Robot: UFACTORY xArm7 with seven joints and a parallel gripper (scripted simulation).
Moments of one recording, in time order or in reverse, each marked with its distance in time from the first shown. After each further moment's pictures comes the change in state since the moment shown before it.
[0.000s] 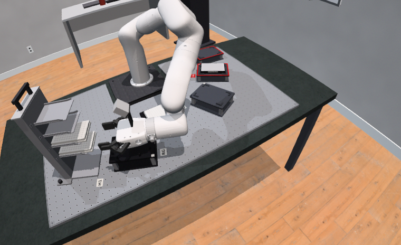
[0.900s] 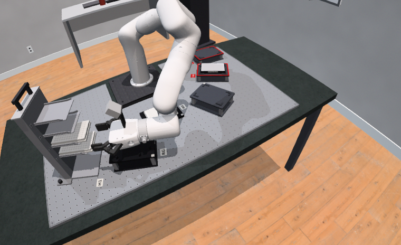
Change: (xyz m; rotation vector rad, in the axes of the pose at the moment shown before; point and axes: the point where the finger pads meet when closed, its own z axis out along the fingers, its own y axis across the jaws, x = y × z) arm 0.000 0.000 0.025 0.000 0.000 0.000
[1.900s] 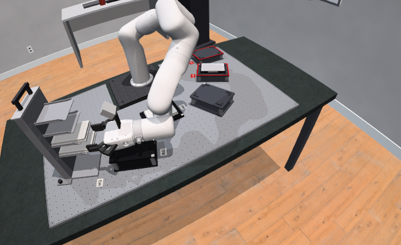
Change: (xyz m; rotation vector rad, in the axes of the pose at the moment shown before) arm 0.000 0.000 0.017 0.000 0.000 0.000
